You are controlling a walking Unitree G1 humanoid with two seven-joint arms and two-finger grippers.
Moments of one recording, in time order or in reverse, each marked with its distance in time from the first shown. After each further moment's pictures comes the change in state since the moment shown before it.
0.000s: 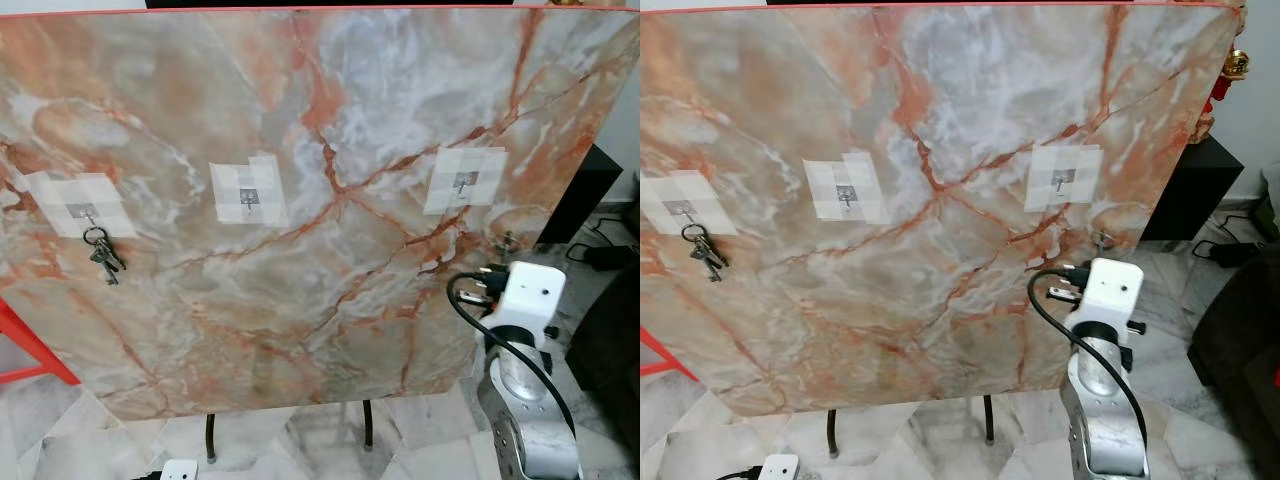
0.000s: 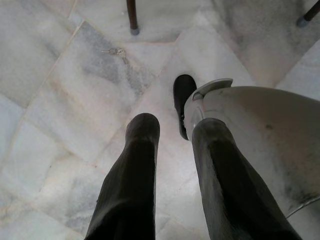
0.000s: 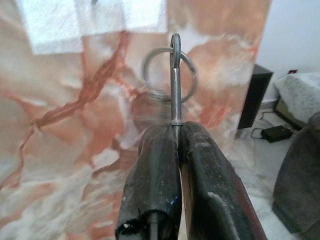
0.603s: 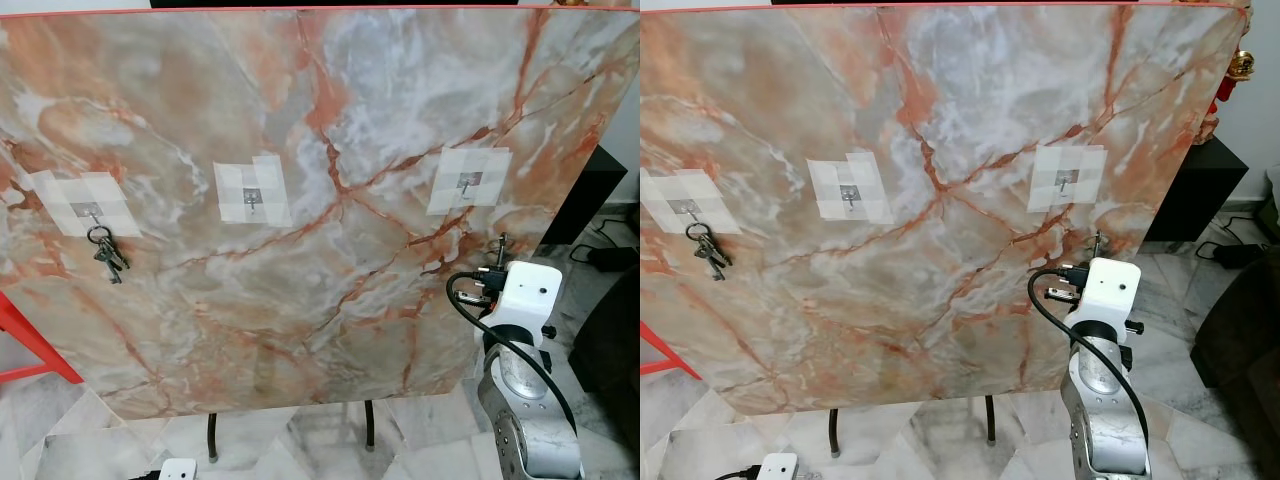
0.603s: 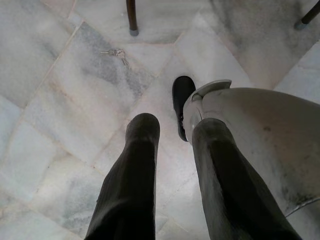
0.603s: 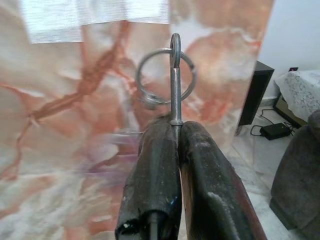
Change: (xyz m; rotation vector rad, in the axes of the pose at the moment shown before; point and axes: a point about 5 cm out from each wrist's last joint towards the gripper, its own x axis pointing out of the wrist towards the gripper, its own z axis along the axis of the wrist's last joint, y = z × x) left arm 0.000 -0.001 0.001 -0.012 -0.003 -0.008; right arm 0.002 -0.002 -0.002 -0.016 0.015 0.006
